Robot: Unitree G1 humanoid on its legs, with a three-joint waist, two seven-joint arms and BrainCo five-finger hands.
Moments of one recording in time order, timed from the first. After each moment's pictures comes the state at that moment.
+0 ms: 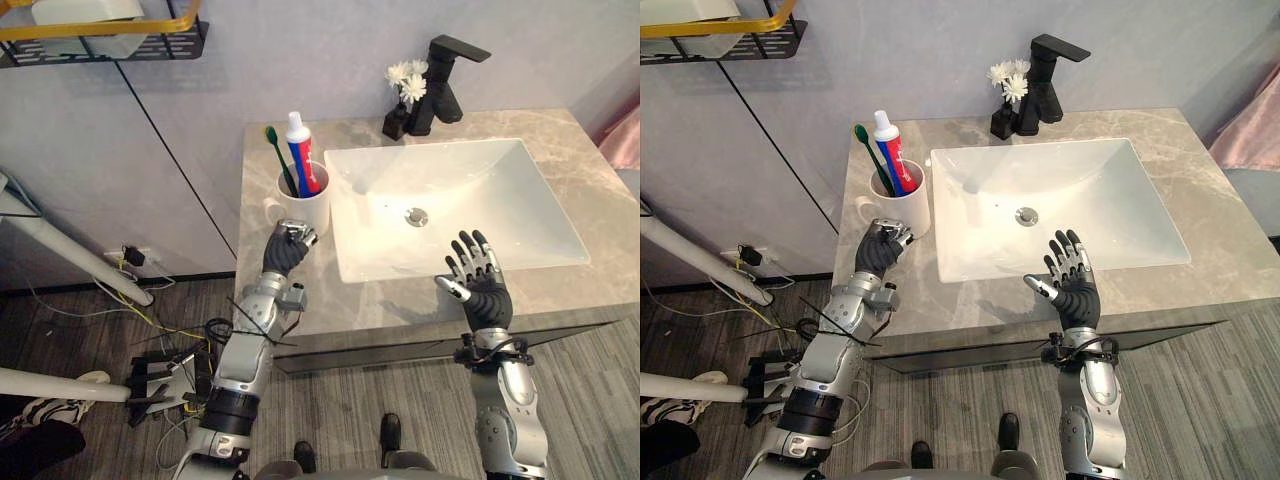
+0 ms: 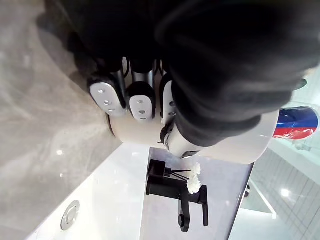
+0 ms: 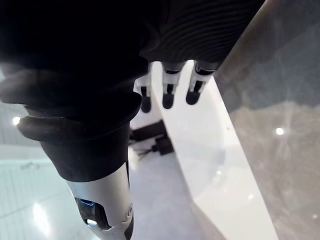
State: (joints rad) left arm -0.31 0.04 -0.10 0.11 -0.19 0.02 0.03; right arm 0.16 0.01 -0.14 -0.26 0.38 -0.06 0.13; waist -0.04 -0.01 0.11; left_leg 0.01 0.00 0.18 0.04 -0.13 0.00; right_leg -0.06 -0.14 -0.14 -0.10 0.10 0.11
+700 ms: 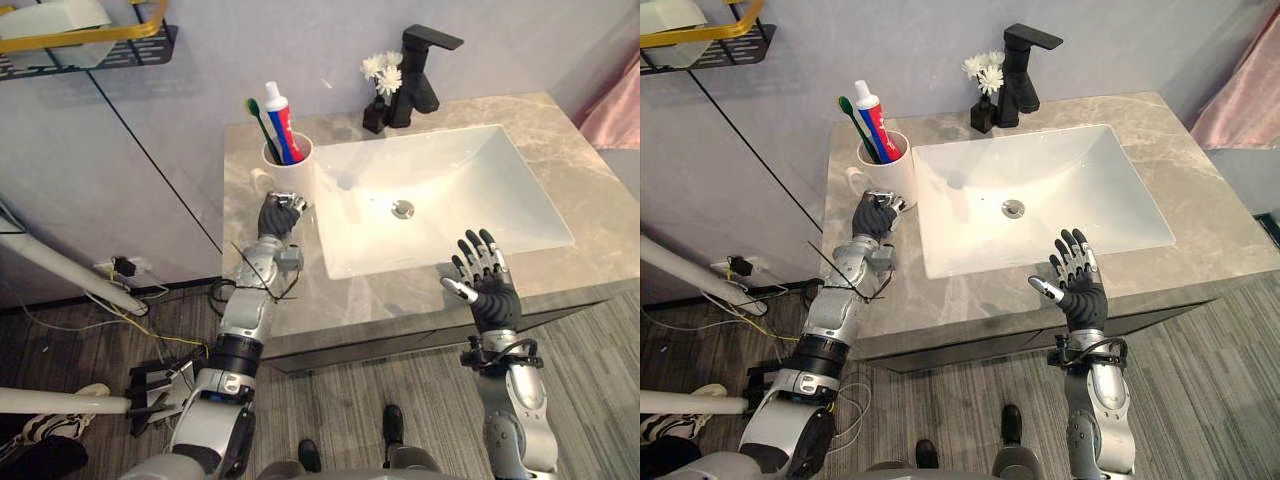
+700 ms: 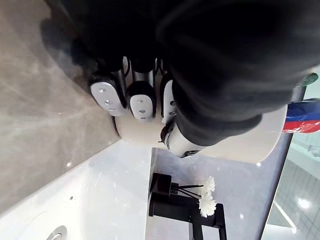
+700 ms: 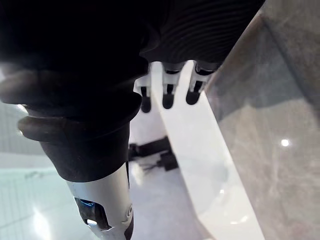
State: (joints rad) left arm -0.56 0.09 -0.02 0.38 -0.23 0.02 0.13; right arm 0.19 -0.04 -0.14 -0.30 0.40 -0.06 0.13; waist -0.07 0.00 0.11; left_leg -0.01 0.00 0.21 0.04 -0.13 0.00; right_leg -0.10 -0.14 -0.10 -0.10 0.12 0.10
